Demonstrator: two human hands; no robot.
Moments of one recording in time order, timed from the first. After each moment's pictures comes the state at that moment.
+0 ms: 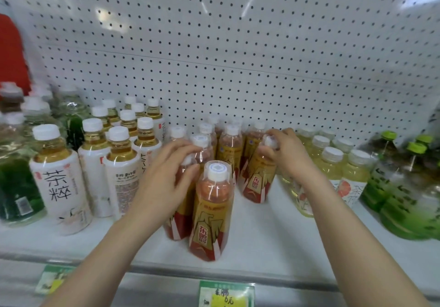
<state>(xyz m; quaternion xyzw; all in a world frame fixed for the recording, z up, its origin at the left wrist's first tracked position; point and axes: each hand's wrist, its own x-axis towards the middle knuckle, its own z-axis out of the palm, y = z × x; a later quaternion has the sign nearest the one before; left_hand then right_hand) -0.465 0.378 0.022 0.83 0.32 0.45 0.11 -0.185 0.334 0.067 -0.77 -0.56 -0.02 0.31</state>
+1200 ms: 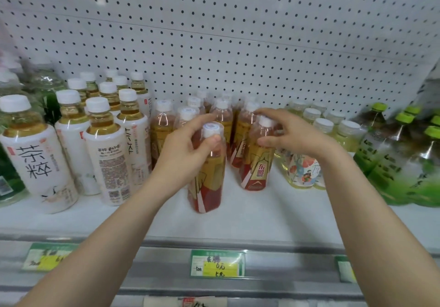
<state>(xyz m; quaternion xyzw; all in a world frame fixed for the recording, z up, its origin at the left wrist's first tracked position) -0.418 0.366 0.026 0.78 0.28 0.46 0.32 -0.183 0.287 0.083 -0.75 -0.61 0.08 0.24</state>
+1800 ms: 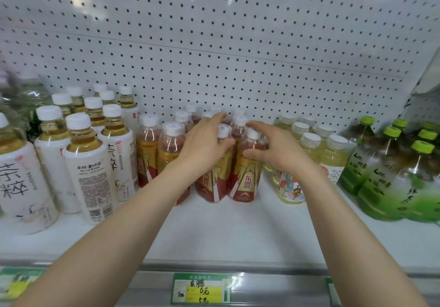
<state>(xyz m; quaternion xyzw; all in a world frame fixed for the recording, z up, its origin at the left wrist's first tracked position) -0.339 0.395 0.053 0.86 0.33 0.36 0.16 -0.178 0.299 0.071 -0.77 -0.59 -0.01 0.26</state>
